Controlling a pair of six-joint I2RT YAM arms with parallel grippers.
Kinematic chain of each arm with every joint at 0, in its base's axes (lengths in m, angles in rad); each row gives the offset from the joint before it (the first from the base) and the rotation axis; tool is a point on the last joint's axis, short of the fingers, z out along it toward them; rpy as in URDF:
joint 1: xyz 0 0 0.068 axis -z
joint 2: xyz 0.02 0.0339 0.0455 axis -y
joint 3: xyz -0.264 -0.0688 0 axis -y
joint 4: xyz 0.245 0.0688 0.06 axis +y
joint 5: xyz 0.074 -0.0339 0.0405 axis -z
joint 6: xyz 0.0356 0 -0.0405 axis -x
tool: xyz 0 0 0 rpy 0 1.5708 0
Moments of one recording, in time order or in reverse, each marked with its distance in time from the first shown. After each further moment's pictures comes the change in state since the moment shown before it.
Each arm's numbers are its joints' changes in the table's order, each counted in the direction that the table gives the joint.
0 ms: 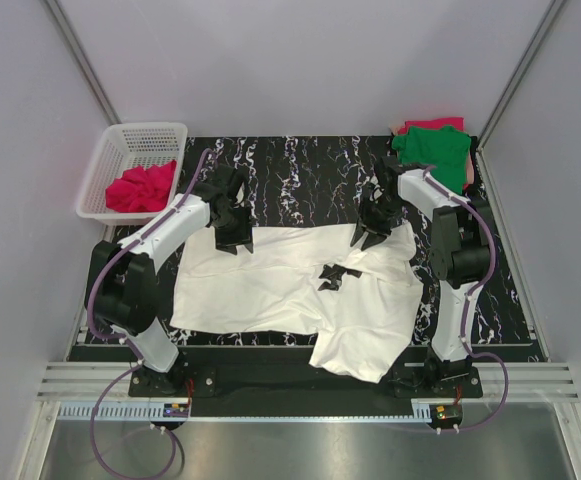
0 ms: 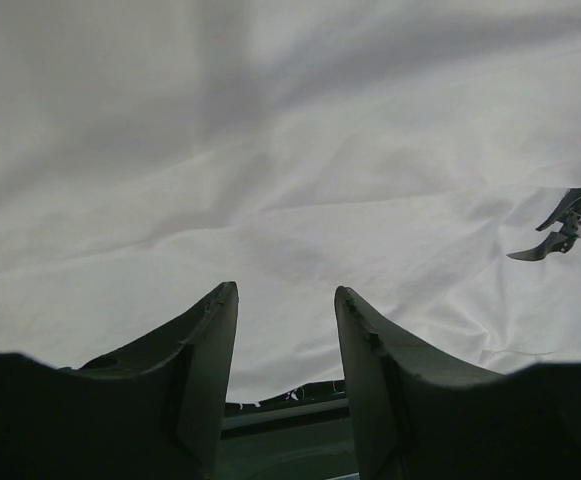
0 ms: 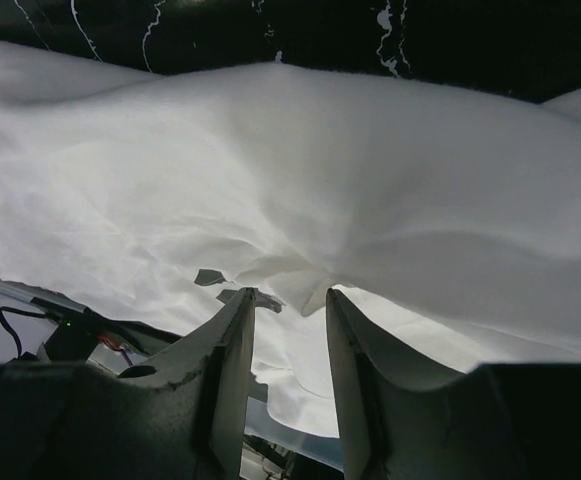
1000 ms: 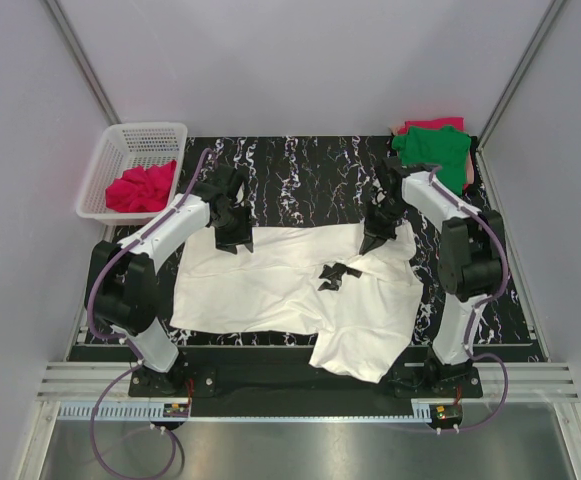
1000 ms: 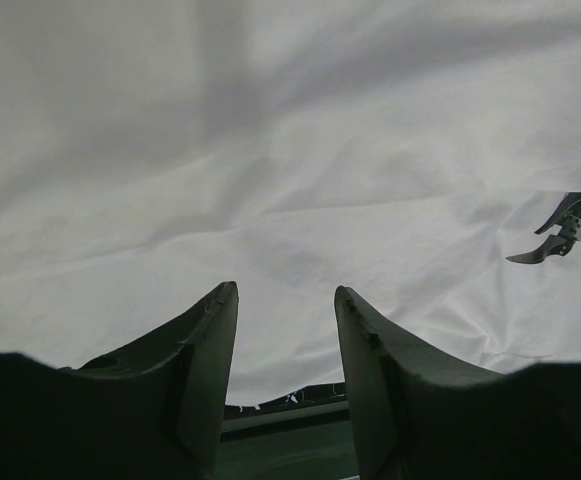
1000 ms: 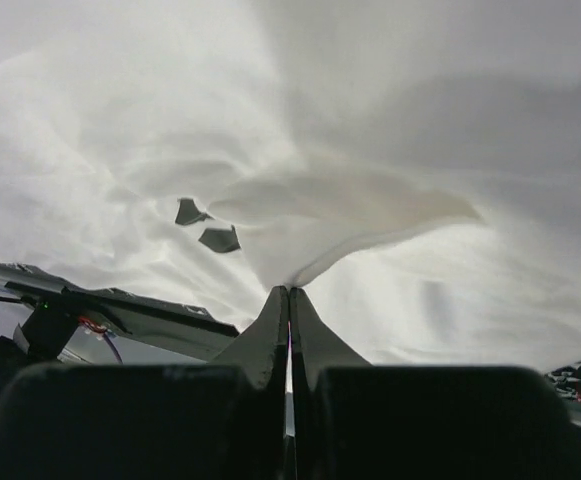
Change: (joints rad) left arm -0.001 0.000 0.000 -0.005 -0.003 0.001; right arm -0.021 0.094 -0.048 0.080 0.060 -0.003
